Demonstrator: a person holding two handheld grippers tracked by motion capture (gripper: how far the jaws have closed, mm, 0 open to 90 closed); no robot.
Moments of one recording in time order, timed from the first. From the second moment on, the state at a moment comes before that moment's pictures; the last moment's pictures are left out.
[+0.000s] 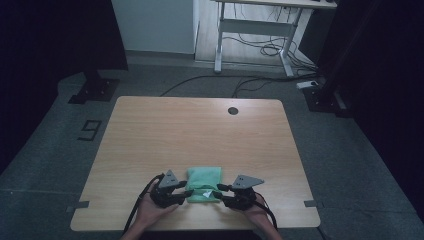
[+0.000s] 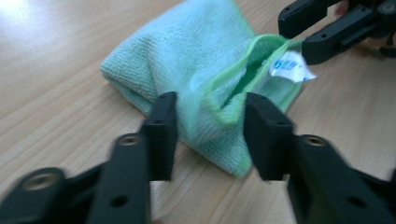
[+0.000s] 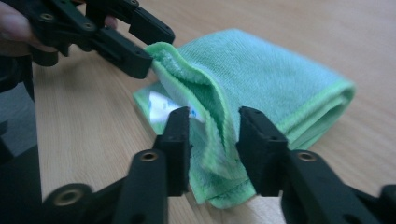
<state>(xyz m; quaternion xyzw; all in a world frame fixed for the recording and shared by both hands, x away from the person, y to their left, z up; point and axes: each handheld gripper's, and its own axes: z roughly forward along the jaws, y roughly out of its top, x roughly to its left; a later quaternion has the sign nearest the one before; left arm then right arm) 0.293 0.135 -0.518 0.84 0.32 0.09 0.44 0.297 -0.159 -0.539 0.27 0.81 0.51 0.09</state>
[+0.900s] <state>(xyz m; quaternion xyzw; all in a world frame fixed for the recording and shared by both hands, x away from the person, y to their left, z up) 0.318 0.113 -0.530 0.85 0.32 0.10 0.40 0.308 -0.131 -0.538 0.27 0.83 0.46 0.13</state>
